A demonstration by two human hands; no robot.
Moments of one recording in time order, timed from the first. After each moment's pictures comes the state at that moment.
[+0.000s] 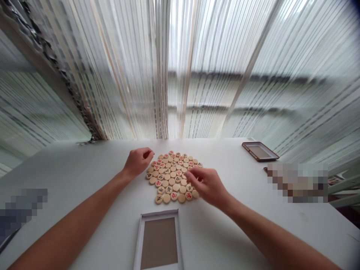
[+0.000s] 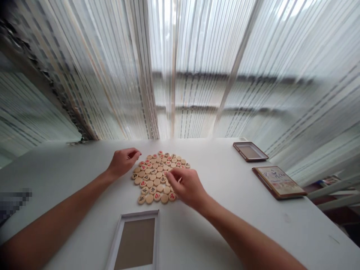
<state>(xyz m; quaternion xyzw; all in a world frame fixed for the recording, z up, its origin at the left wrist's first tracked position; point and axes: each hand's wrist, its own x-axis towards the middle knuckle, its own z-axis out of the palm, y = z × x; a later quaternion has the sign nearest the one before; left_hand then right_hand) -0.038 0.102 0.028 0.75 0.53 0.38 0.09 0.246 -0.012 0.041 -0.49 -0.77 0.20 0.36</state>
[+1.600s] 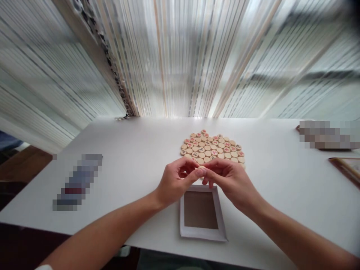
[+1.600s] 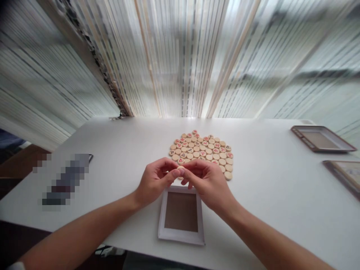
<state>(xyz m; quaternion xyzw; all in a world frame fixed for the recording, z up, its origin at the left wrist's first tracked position) -0.017 -0.059 0.030 0.58 0.38 0.48 0.54 0.172 -0.061 0.048 -0.42 -0.53 0.58 0.45</state>
